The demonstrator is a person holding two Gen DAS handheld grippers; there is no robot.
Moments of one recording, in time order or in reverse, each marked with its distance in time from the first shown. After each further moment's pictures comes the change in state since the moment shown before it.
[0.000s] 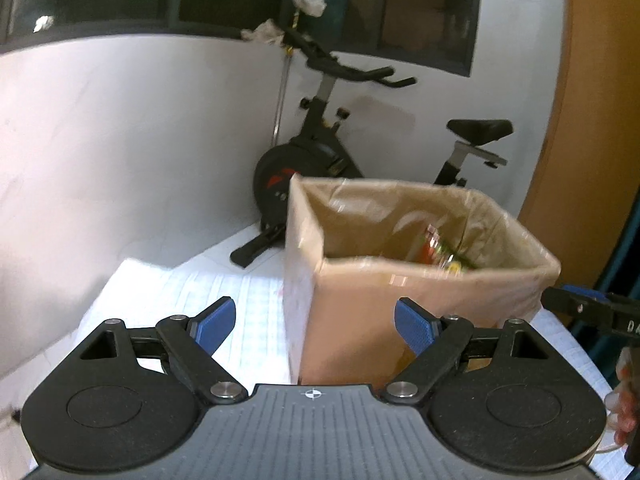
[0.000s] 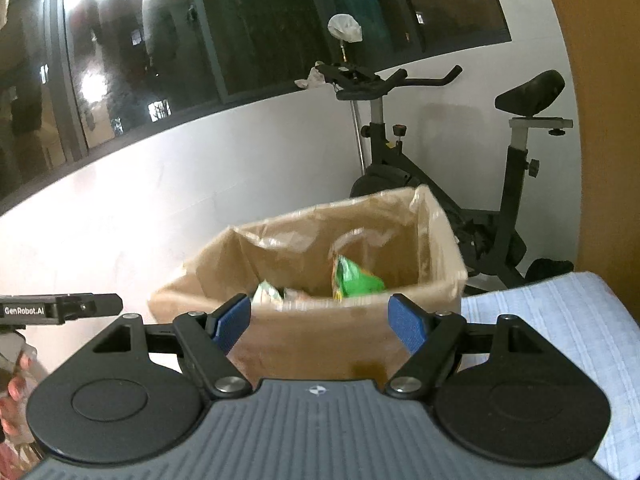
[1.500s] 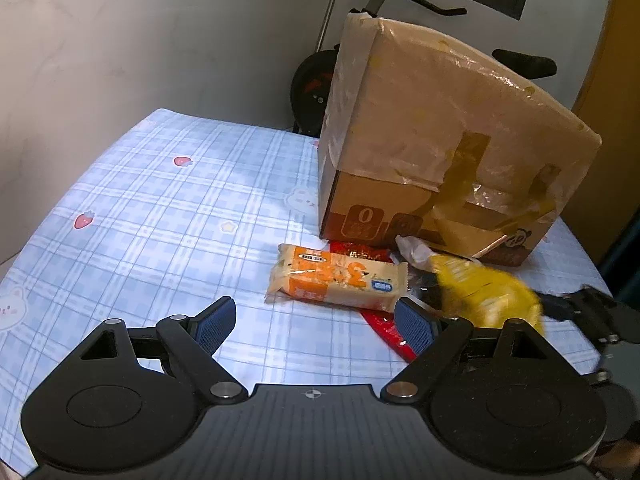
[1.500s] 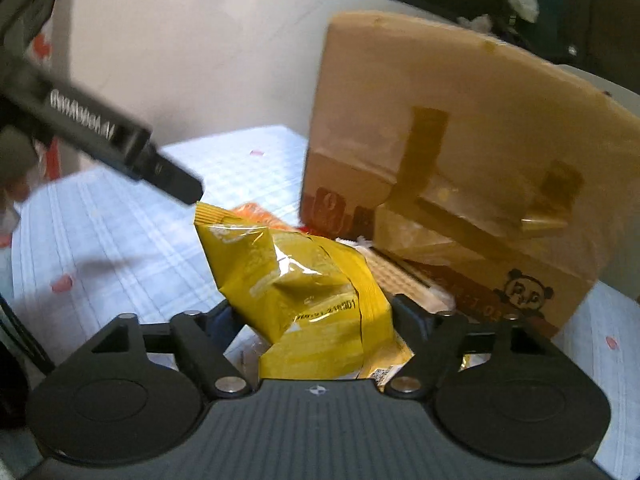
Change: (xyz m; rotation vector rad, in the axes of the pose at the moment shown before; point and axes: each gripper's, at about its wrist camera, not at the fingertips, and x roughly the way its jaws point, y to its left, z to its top) left arm 0.007 0.018 -0.131 -0.130 0.211 0.056; right arm 0.034 0.068 -0.188 -0.528 0.210 0.129
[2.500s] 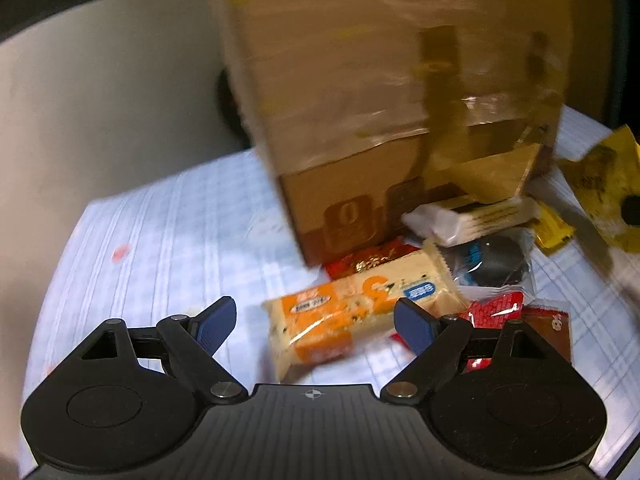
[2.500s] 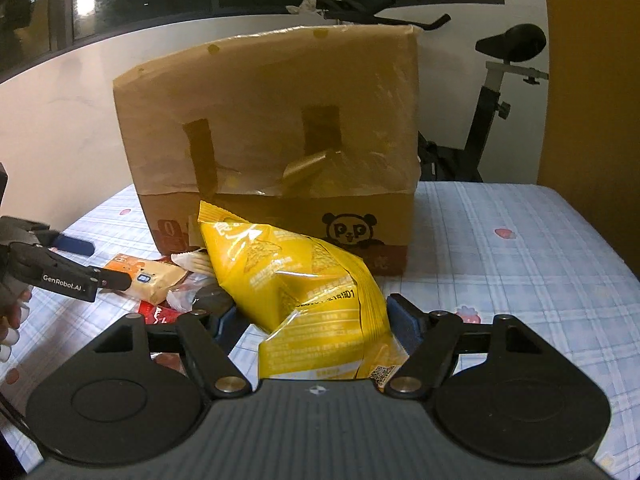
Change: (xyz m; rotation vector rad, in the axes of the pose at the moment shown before) left arm 0.081 -0.026 0.018 0.527 0.005 0.002; right arm -0.045 -0.081 -0.032 0.412 -0.017 -0.237
